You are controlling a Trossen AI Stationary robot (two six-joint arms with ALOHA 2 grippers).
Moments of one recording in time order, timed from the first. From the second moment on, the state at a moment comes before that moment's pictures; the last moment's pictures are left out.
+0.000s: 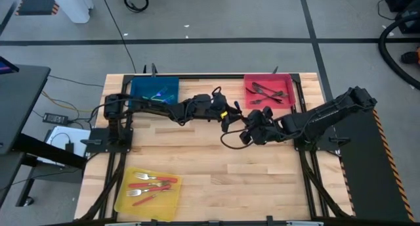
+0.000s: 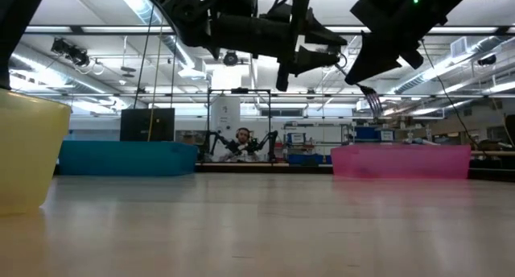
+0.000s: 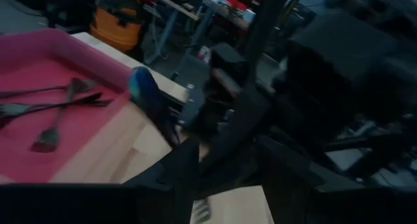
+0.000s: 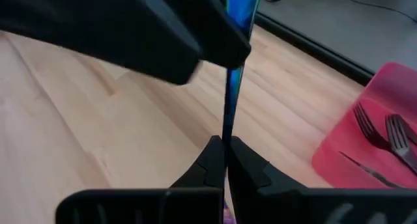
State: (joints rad) left arm 0.14 1.92 1.20 0.63 0.07 -0.51; right arm 0.28 1.26 0.81 -0.47 0.77 0.76
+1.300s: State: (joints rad) left arm 0.19 1.85 1.20 0.55 0.29 -0.42; right arm 0.31 1.02 0.81 -0.52 0.86 0.69
